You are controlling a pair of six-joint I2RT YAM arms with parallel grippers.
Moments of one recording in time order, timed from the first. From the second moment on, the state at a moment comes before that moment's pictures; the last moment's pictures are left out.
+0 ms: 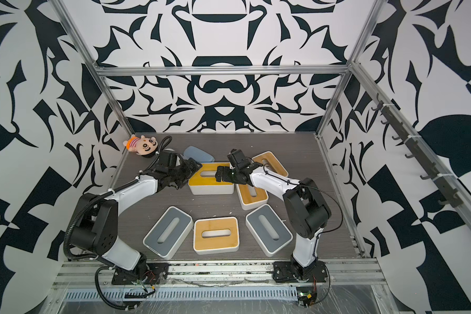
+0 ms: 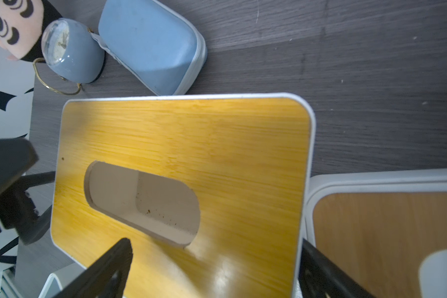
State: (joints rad) left arm -0.35 1.59 0.97 -0.12 0.27 -0.97; right arm 0.61 1.80 1.27 -0.34 -0.16 0.62
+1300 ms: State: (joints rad) left arm -0.44 1.43 0.96 -0.29 0.18 -0.92; right arm 0.60 1.54 1.18 -0.81 0.07 0.44
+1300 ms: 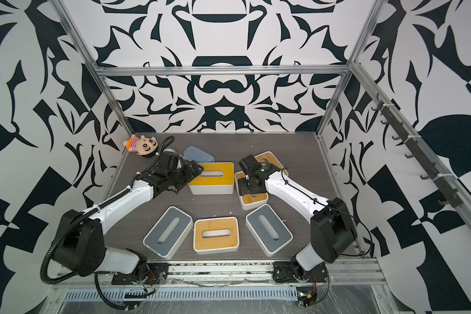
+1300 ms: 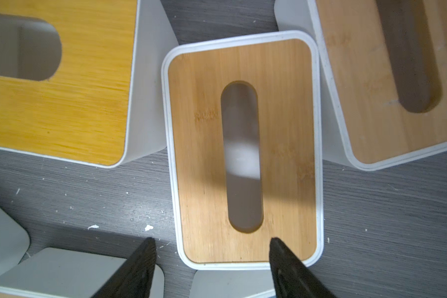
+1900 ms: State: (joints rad) left arm -0.47 1.38 0.95 -0.30 0.14 -0.92; right arm 0.63 1.71 1.19 -0.77 0.11 0.41
